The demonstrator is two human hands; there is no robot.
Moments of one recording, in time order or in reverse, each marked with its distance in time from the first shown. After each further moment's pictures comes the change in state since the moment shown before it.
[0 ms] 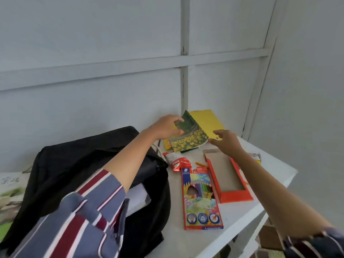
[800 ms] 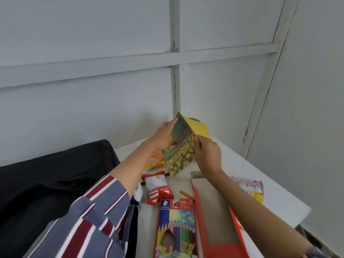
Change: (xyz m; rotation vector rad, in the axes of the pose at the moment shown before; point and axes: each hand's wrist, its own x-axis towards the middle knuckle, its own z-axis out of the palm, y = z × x) left_hand 0.128 -0.025 0.054 -0.041 0.012 -0.140; right_hand 0.076 0.017 0.046 0.022 0.426 -0.297
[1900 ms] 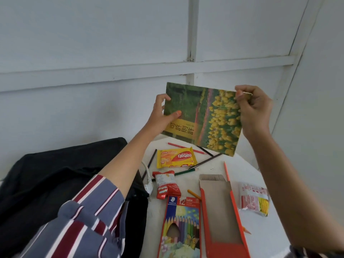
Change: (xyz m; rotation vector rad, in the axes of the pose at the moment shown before) left_hand -0.045 0.019 -0.063 -0.651 0.466 0.151; right_hand 0.082 -0.051 -0.117 0.719 0.174 0.059
